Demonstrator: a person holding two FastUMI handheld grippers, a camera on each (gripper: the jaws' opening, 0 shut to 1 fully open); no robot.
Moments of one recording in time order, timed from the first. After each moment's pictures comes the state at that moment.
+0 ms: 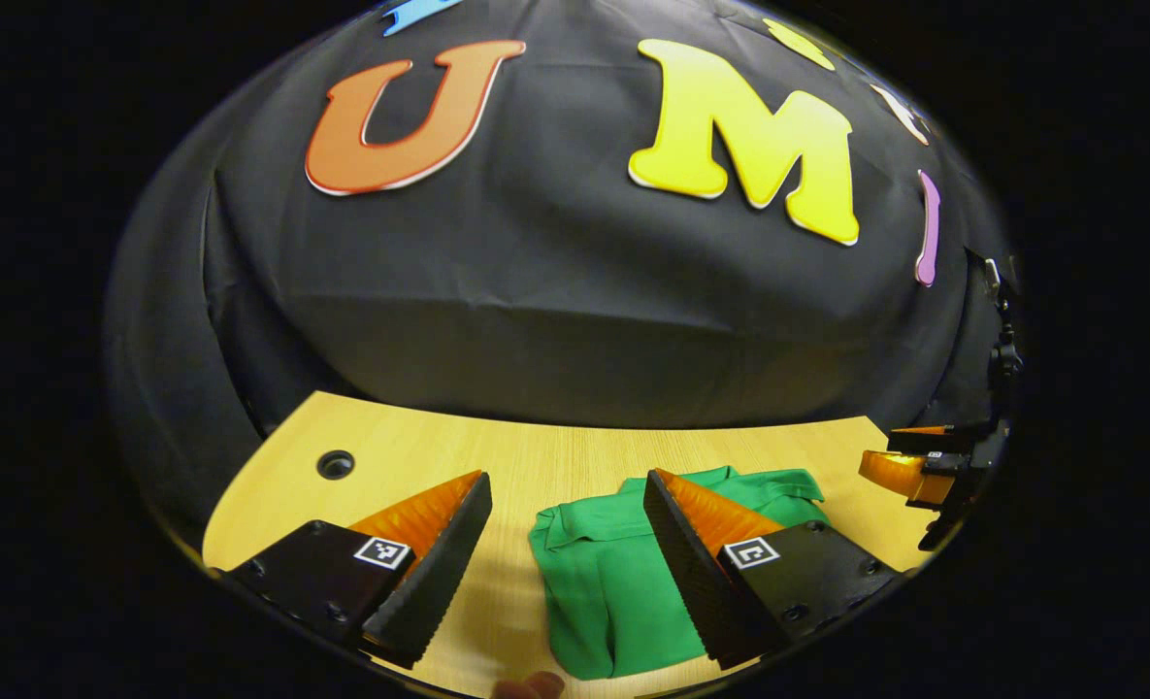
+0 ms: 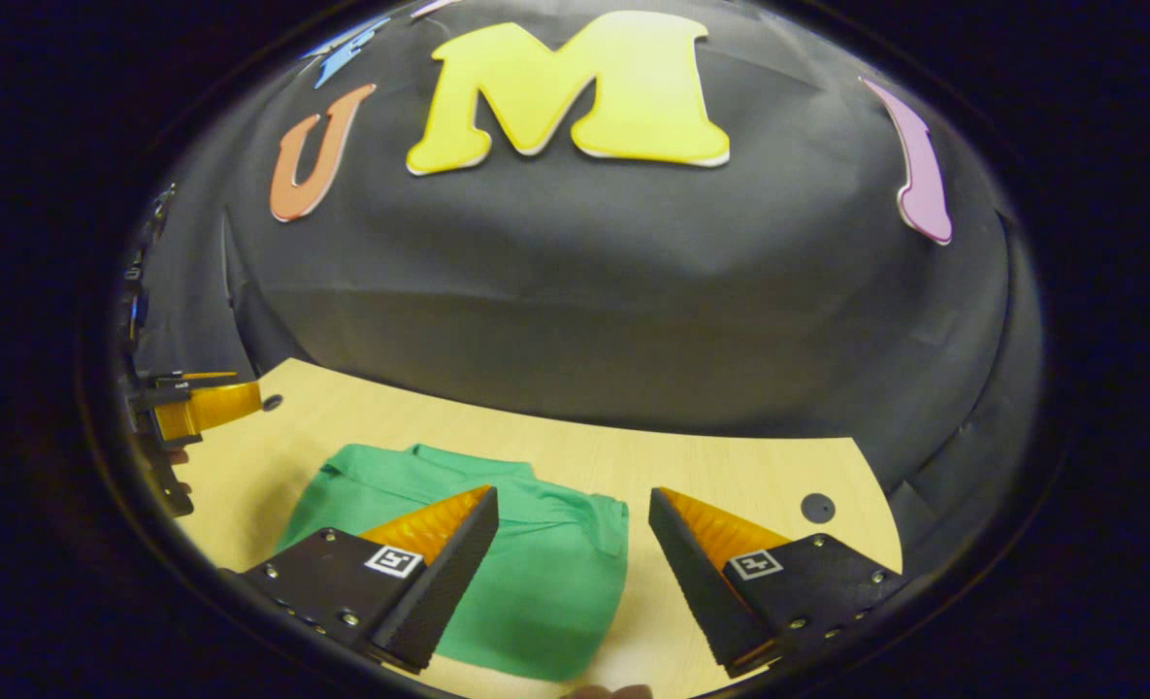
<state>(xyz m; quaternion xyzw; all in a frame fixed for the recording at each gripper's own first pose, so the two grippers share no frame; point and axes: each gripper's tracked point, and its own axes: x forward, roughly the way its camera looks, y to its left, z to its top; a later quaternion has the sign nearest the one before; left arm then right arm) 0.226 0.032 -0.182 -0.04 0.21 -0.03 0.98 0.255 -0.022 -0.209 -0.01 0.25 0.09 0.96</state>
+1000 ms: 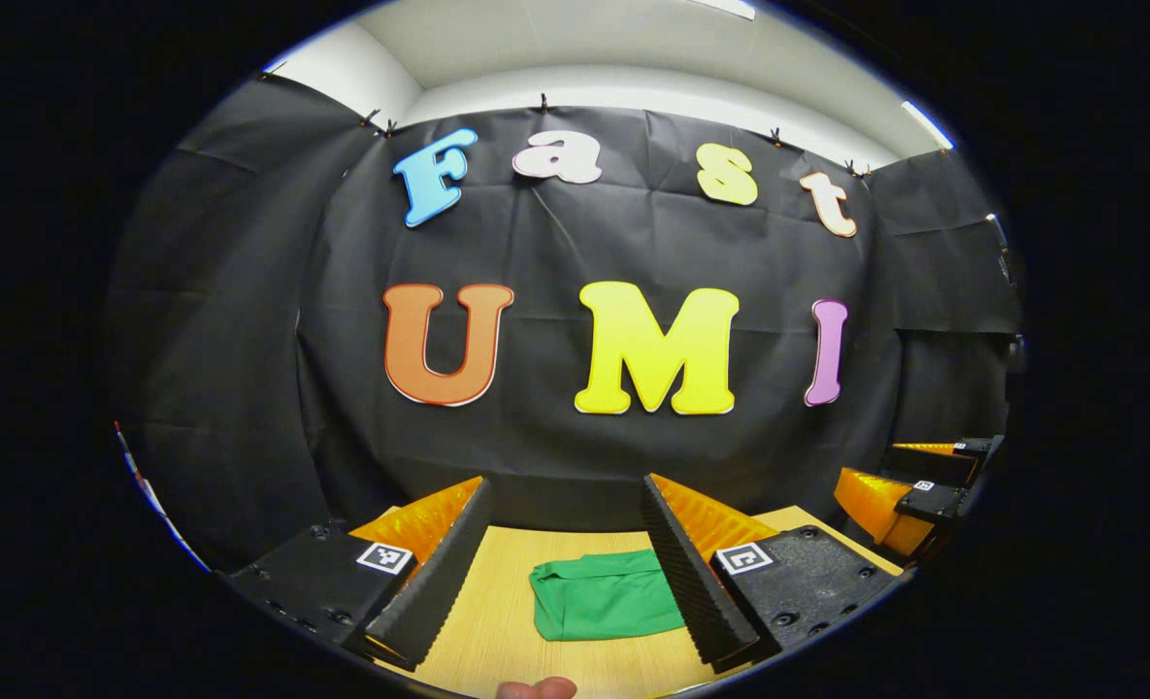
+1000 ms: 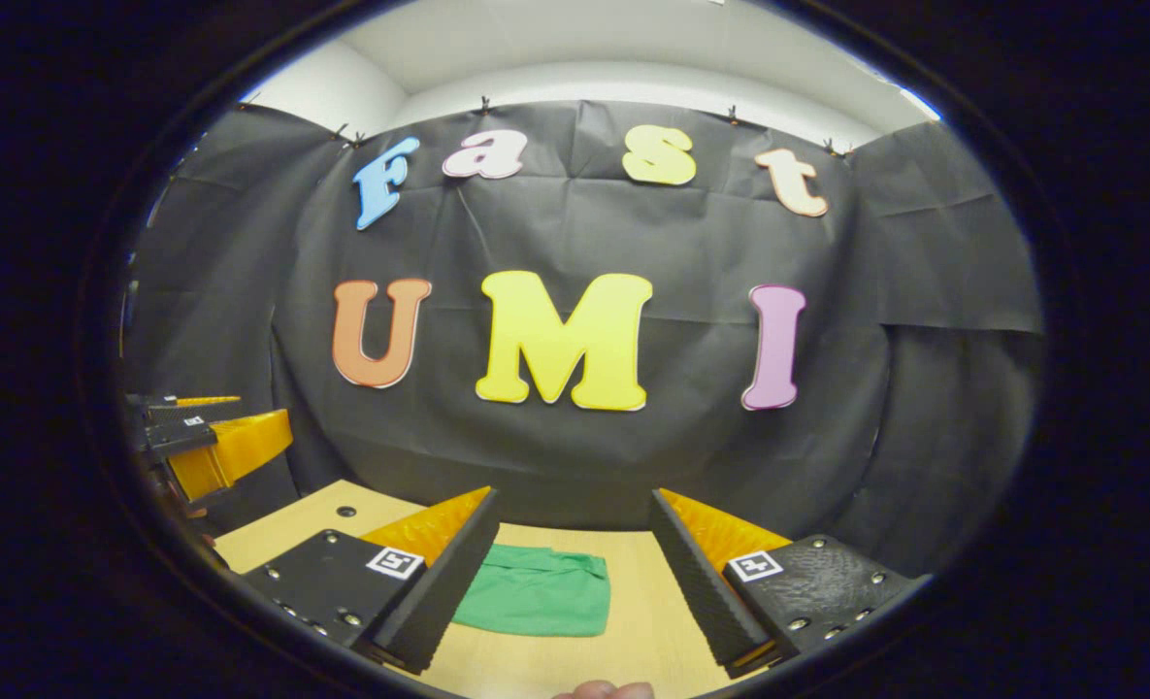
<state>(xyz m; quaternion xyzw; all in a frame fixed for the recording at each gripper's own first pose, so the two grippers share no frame) 0.002 0.002 0.046 -0.02 -0.02 -0.01 1.00 0.007 -0.017 0.011 0.01 0.02 0.01 1.00</state>
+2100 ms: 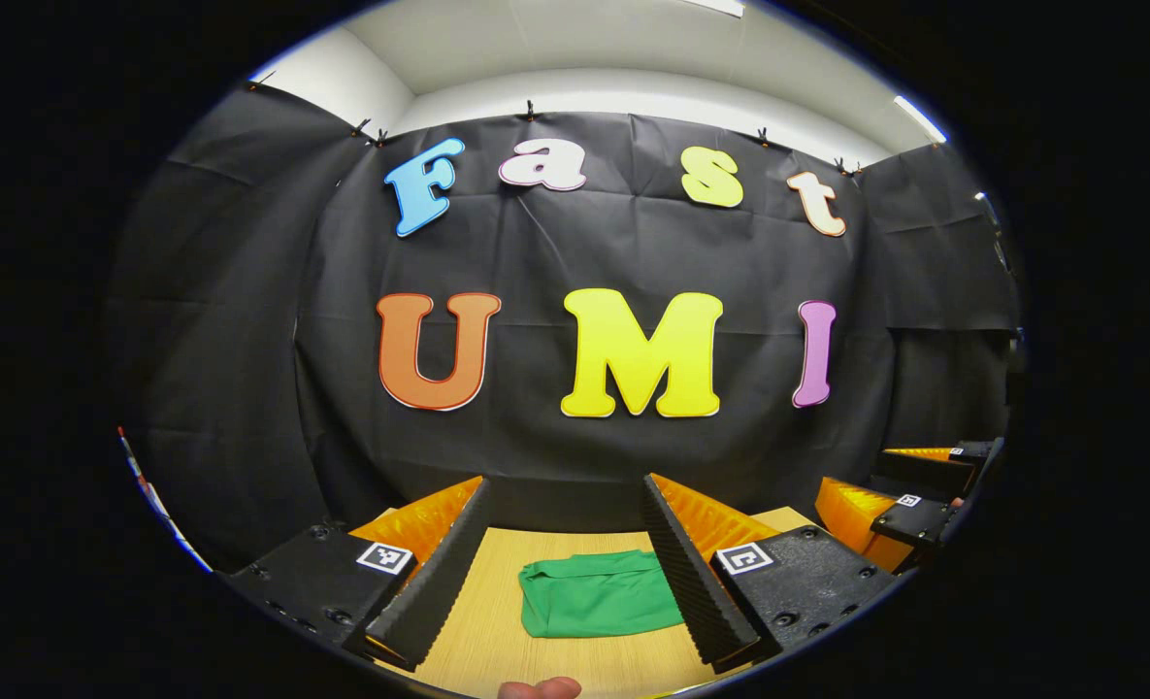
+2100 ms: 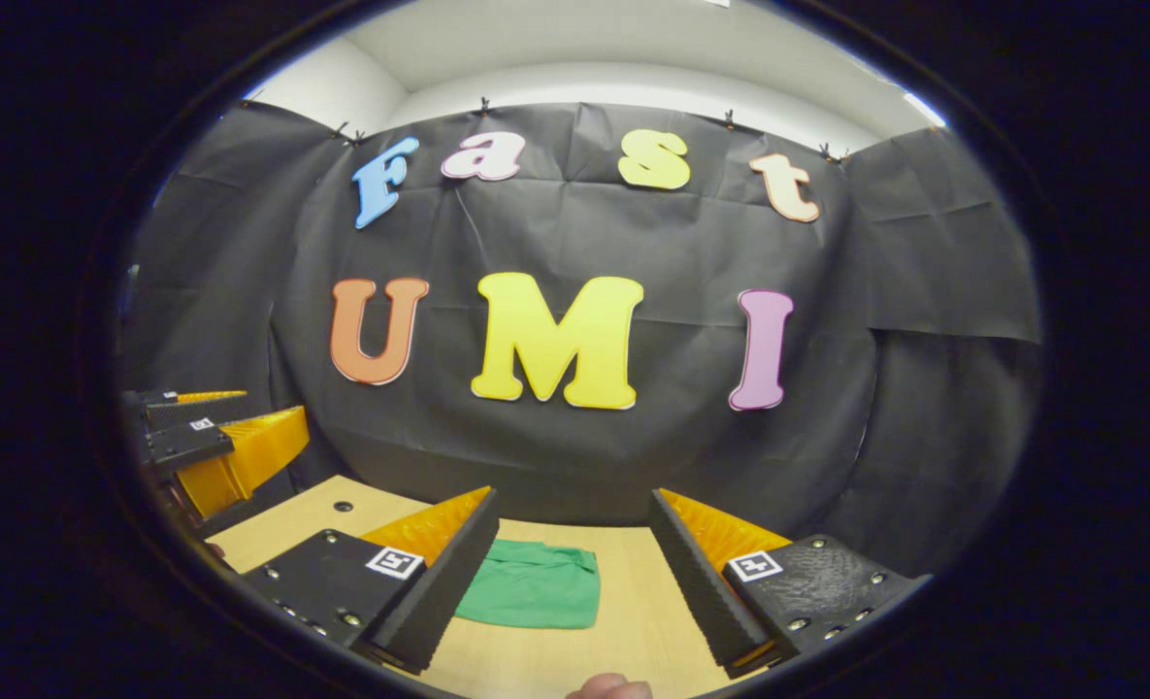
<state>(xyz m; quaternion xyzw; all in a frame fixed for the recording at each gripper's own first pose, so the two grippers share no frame) -0.005 -0.031 0.044 -0.01 -0.01 -0.01 1.00 -0.003 -0.028 0.013 0.01 0.03 0.00 1.00</state>
